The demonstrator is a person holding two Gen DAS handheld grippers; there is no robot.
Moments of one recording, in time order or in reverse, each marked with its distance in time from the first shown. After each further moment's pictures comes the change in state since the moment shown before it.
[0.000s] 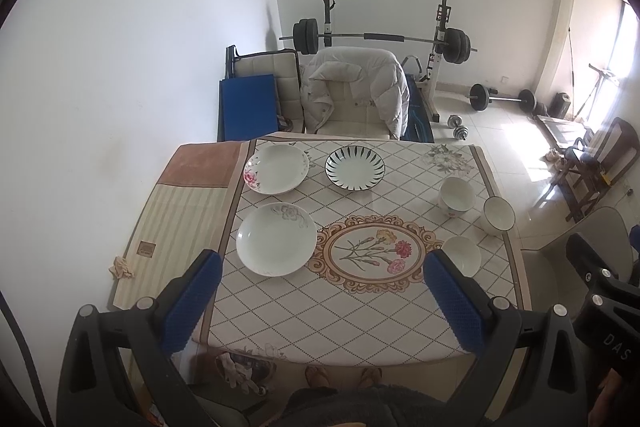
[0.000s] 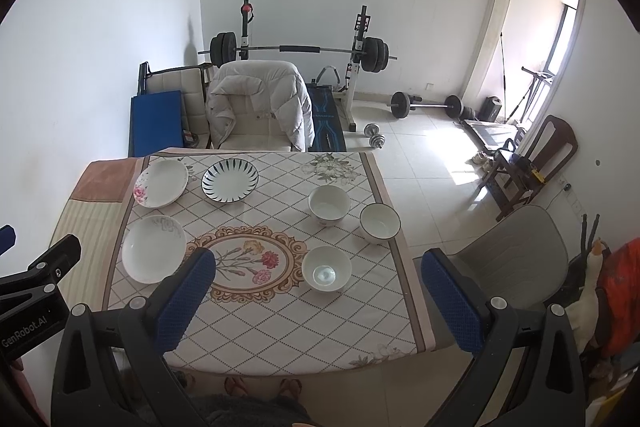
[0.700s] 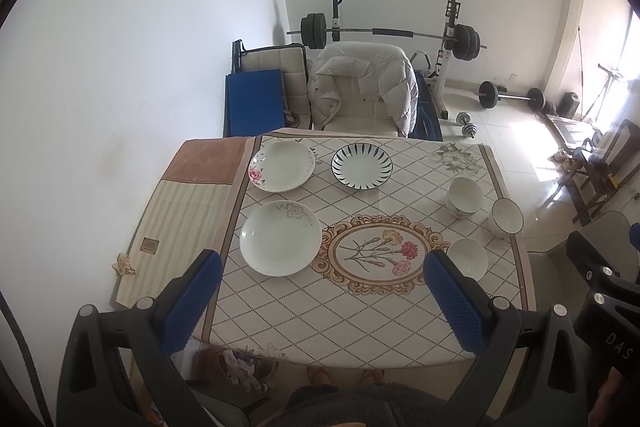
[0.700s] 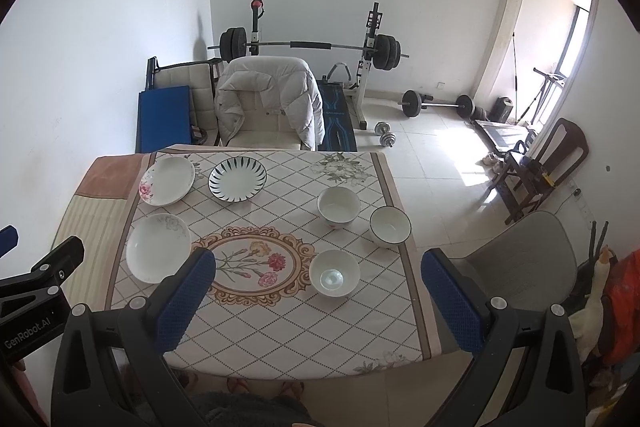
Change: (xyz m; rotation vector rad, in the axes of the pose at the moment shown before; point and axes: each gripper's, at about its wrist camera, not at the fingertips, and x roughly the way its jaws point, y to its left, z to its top) left arm 0.013 -0.006 0.005 -0.011 0.019 0.029; right arm 0.020 -0.005 0.015 -0.013 0.012 0.042
